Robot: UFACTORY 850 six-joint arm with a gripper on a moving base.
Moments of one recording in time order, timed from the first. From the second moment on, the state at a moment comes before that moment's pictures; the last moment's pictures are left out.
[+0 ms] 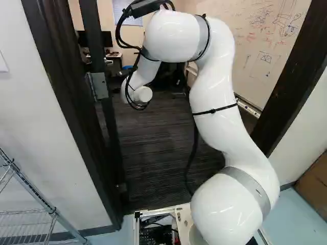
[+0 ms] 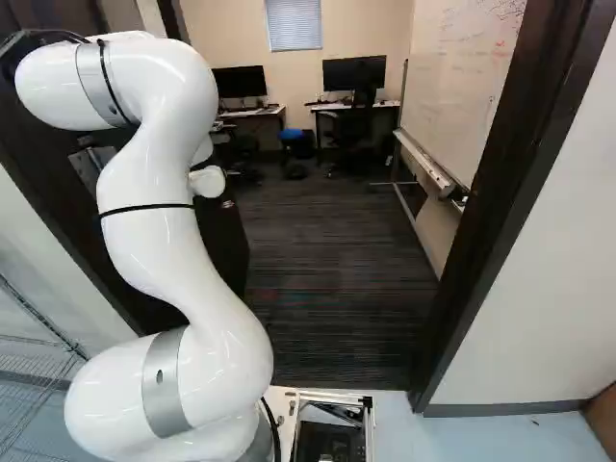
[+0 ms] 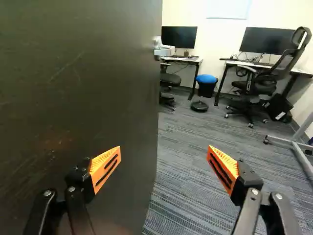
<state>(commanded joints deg) 23.1 -35.1 -66.8 -3.0 45.9 0.0</state>
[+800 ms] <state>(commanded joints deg) 18.0 -31.3 -61.8 -3.0 45.9 0.0</state>
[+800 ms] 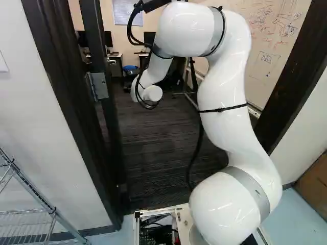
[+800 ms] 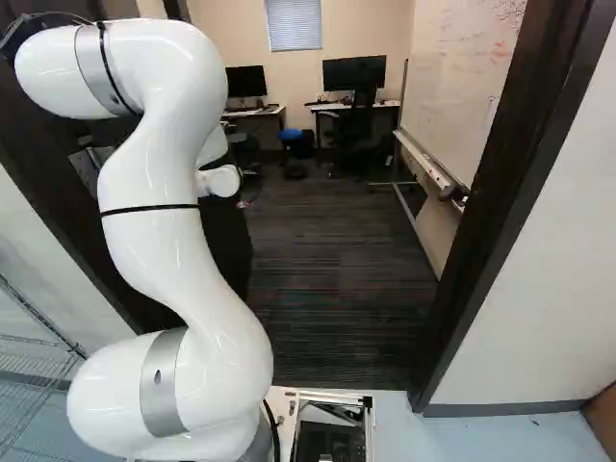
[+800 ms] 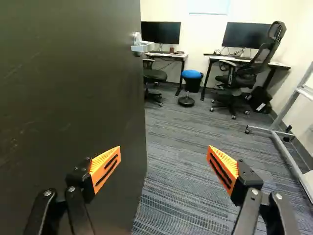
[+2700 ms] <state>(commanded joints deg) 4.3 -23.1 -51.2 -8.5 45.9 0.0</state>
